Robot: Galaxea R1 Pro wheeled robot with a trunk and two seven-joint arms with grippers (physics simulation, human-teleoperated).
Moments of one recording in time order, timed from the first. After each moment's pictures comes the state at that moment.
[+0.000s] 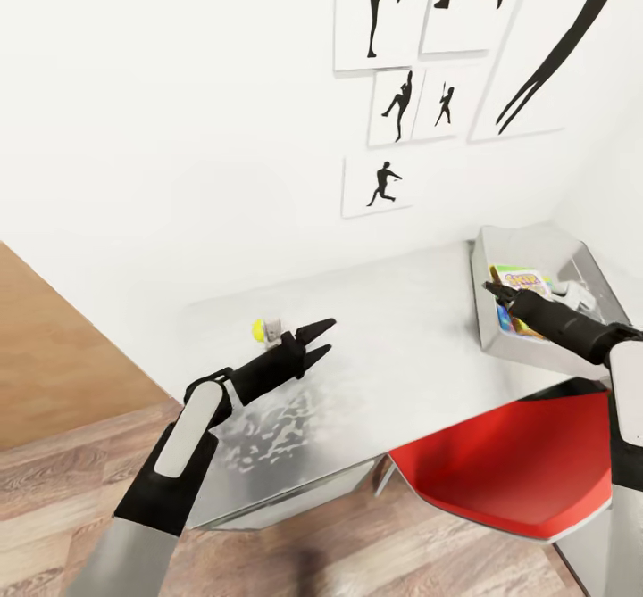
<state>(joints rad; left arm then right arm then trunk) -0.59 -0.08 -0.19 -1.33 1.28 0.77 -0.25 -0.68 -0.25 -0.36 -1.59 -0.76 0.95 0.03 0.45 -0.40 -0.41</state>
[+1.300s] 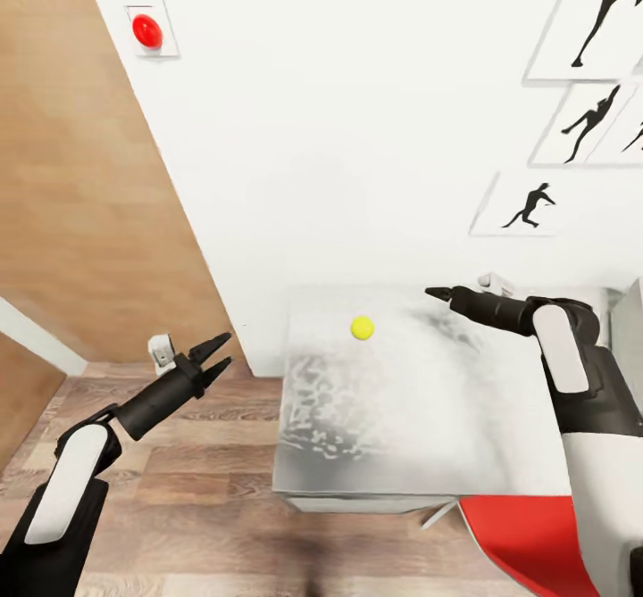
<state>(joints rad) -0.38 0.11 0.16 -1.53 1.27 0.82 -0.26 -0.86 -0.24 -0.09 -1.34 -0.75 1.01 0.01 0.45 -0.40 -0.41</state>
